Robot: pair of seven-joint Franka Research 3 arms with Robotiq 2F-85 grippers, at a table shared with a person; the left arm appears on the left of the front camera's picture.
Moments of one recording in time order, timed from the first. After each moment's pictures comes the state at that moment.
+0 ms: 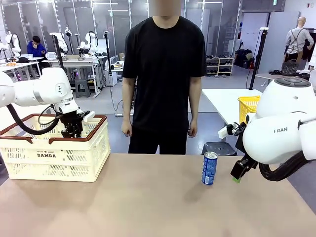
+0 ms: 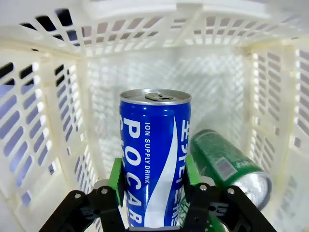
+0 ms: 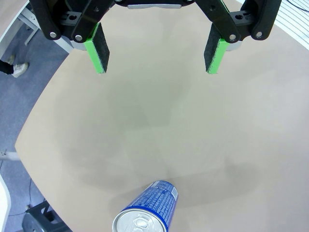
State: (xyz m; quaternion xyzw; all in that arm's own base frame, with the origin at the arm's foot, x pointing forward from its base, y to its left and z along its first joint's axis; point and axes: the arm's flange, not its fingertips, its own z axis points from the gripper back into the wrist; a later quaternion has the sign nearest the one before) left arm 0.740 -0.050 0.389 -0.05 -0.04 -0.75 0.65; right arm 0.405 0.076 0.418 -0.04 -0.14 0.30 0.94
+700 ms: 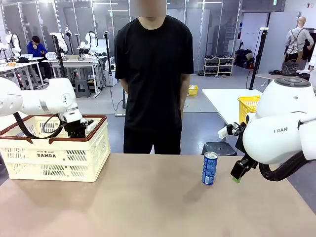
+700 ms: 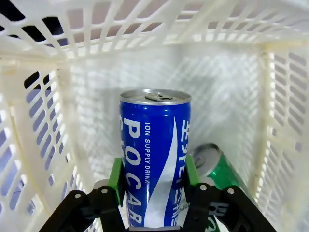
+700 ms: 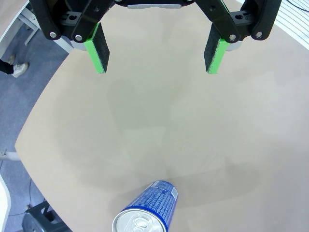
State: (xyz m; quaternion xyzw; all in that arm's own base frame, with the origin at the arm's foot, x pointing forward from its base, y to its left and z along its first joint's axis) left arm 0.743 -0.057 0.345 -0.05 -0.02 -0.76 0.65; right arm 0.405 0.076 0.418 -0.04 -0.14 0.30 0.94
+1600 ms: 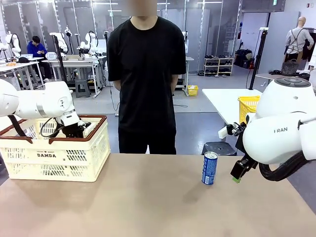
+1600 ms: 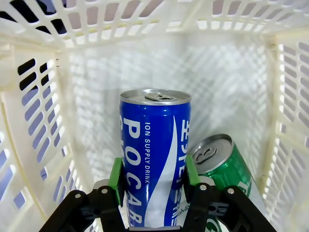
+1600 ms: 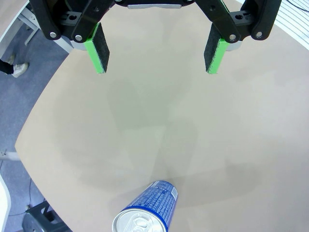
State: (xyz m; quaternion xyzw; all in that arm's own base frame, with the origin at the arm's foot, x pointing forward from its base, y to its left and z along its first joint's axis) left arm 0.738 -0.046 0.337 -0.04 -0.04 -0.76 0.65; right arm 0.405 0.076 0.418 -0.04 -0.14 0.30 0.94
